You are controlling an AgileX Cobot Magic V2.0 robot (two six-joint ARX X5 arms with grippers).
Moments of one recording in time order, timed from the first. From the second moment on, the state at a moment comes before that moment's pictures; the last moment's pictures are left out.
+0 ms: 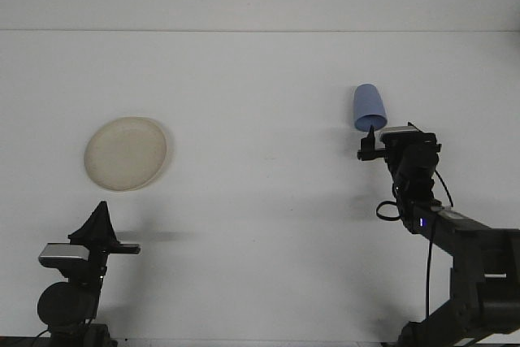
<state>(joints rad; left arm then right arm) -0.03 0.01 0.03 0.20 -0.03 -0.04 -0.03 1.71 0.73 0.75 -0.01 -0.10</state>
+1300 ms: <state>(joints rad) -0.03 0.01 0.03 0.20 -0.03 -0.04 -0.07 1.73 1.04 0.52 -0.19 -0.02</state>
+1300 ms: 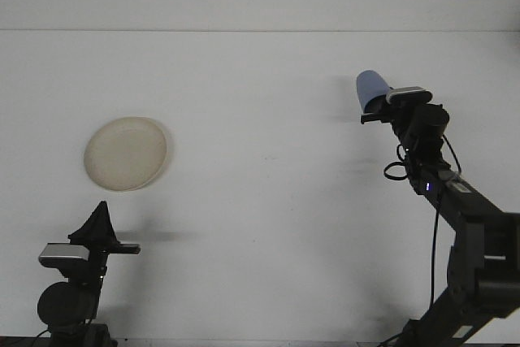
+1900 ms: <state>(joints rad) -0.03 0.01 0.03 0.20 -0.03 -0.04 0.13 1.27 1.14 -0.32 -0.62 0.17</state>
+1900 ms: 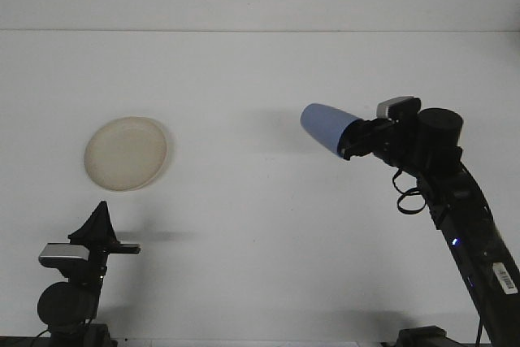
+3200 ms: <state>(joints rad) -0.03 0.01 0.03 0.20 -0.03 -0.05 0.77 1.90 1.66 -1.26 -0.03 -0.12</state>
